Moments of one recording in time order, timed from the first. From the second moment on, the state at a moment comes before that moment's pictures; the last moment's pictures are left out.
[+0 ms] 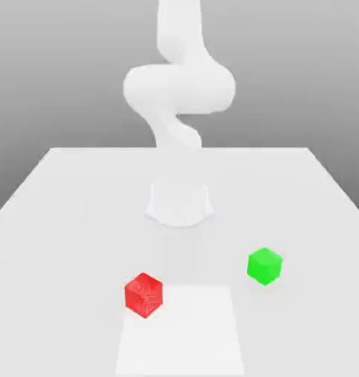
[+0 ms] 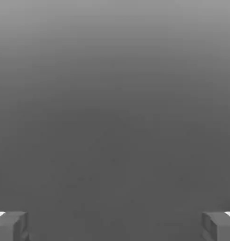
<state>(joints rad) -0.03 -0.73 0.01 -2.36 0.00 2.35 0.85</state>
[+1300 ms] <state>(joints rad) -0.21 -0.02 0.03 -2.85 0.00 2.83 1.27</state>
